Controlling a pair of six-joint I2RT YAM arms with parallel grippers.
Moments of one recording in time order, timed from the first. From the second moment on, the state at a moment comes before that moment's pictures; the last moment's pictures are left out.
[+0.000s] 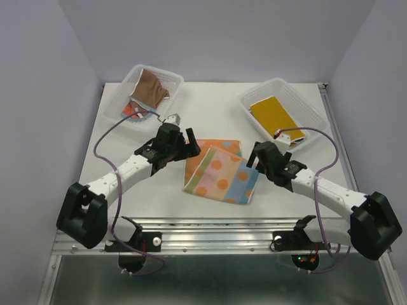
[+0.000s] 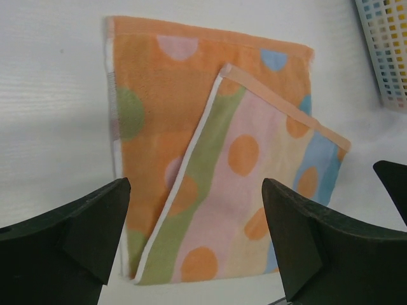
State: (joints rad) left arm -0.53 1.26 0.81 -0.24 -0.05 -0.68; right arm 0.63 1.19 0.68 -0.33 0.54 0.78
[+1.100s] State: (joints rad) left arm -0.62 1.97 1.34 -0.20 0.04 -0.51; right arm 0.51 1.49 0.67 -0.10 0.48 0.78
